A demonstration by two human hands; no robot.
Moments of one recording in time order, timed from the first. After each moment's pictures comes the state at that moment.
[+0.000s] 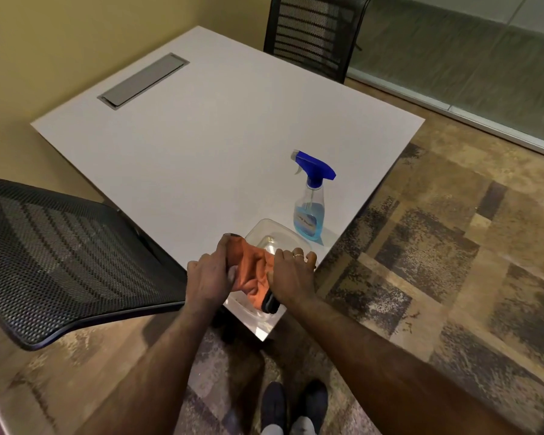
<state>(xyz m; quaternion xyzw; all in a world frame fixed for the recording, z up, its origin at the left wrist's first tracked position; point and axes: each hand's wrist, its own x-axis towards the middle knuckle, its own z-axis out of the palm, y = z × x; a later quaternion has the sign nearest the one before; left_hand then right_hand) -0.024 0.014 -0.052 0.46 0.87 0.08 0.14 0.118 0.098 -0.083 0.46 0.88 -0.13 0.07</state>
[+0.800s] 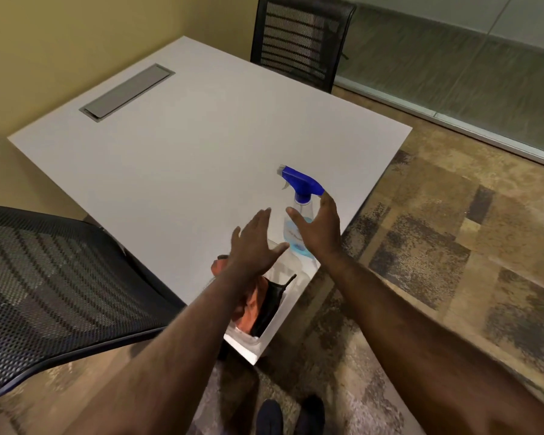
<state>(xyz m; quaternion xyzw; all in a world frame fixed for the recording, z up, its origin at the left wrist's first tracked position) 0.012 0.141 -0.044 0.54 0.80 0.13 0.24 0.135 0.221 -0.034 0.56 0.64 -0.43 -0.30</state>
